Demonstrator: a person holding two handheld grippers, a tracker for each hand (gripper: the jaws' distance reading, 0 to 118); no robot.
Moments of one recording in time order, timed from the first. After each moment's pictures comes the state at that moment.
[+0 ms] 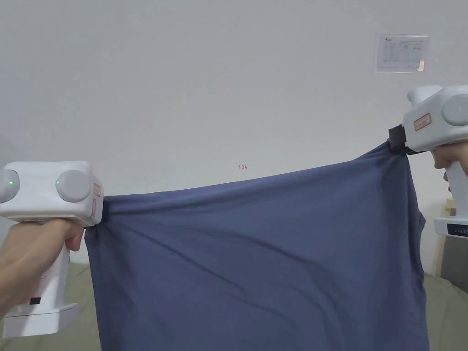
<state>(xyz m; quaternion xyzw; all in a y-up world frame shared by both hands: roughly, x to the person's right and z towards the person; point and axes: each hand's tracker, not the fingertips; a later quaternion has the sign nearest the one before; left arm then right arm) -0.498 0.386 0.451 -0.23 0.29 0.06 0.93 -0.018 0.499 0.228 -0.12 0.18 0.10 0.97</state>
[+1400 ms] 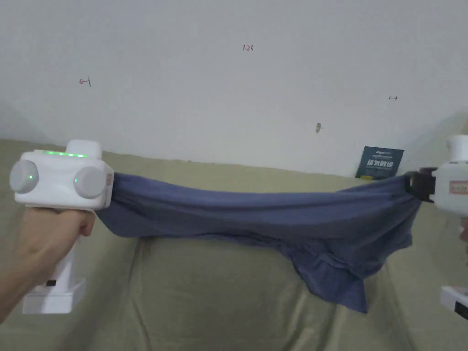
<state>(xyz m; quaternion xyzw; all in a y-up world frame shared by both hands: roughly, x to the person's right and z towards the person) -0.502 0.160 0.377 -0.30 0.29 0.04 0.91 0.008 0.226 0.225 -0.22 0.19 0.07 0.95</state>
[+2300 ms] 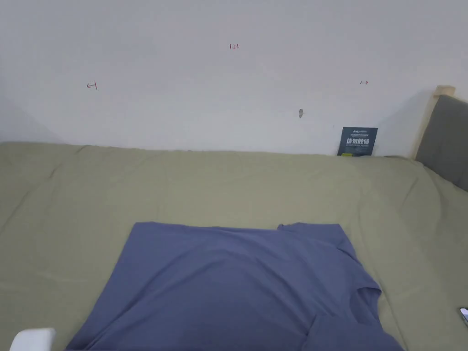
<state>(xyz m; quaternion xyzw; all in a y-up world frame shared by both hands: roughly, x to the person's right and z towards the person) -0.430 0.019 0.692 -0.43 0.24 0.09 0.87 0.137 0.024 0.528 -0.40 0.19 0.00 0.90</state>
